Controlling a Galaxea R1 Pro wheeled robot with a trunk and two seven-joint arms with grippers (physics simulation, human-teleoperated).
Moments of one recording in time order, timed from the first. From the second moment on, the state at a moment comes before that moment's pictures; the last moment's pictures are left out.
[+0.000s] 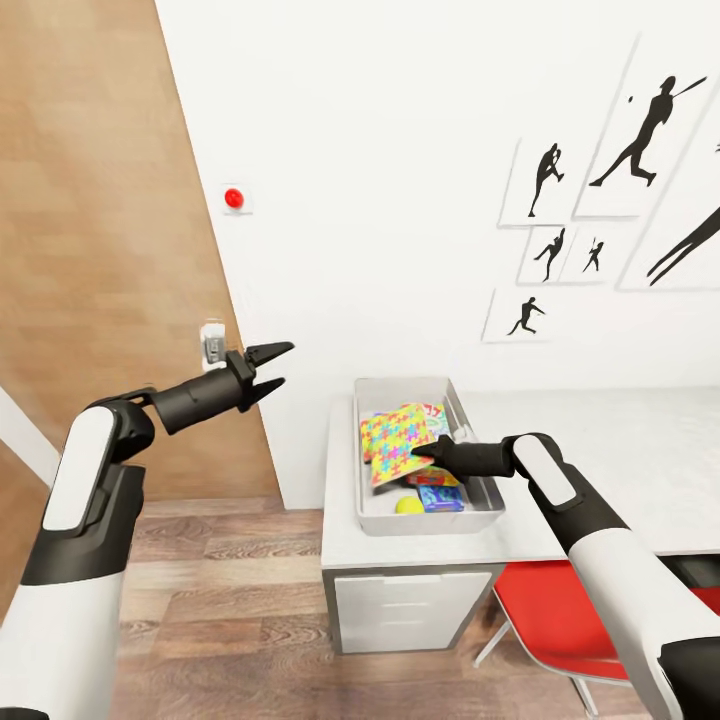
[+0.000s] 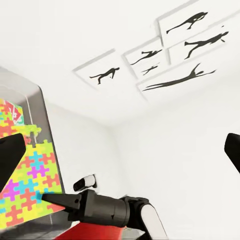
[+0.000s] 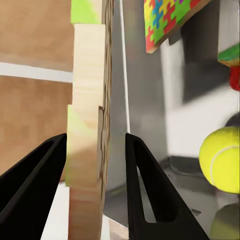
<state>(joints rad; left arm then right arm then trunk) -0.76 0.10 0.05 -1.60 1.61 0.99 0.33 -0.88 -0.16 0.20 -0.85 -1.10 1.01 0.06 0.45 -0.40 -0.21</state>
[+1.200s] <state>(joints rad) -0.65 0.11 0.05 -1.59 1.51 0.99 0.33 -0.87 -0.18 0.18 -0.85 -1.06 0.99 0.07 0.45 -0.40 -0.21</state>
